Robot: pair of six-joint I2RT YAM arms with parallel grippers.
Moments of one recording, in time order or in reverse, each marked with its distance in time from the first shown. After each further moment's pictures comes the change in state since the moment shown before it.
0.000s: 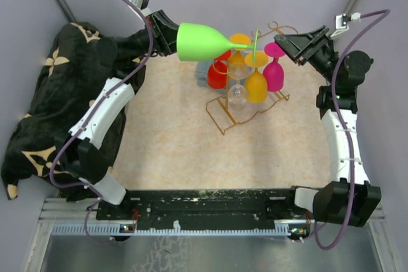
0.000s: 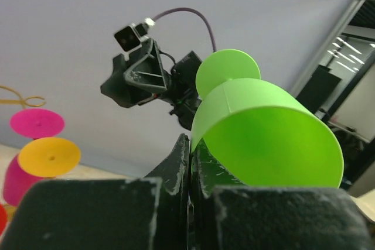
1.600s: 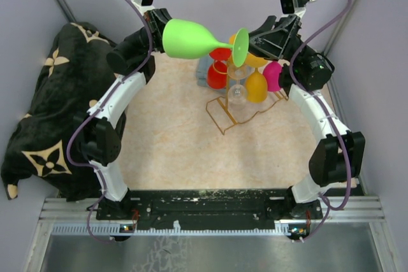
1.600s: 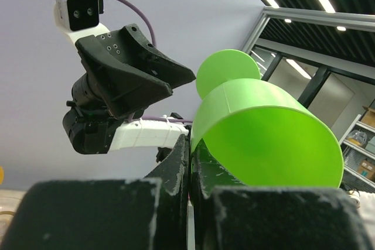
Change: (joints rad) left arm 0.015 0.243 0.150 0.584 0.002 -0.659; right arm 0.356 0.366 0.218 1.167 -0.069 0.878
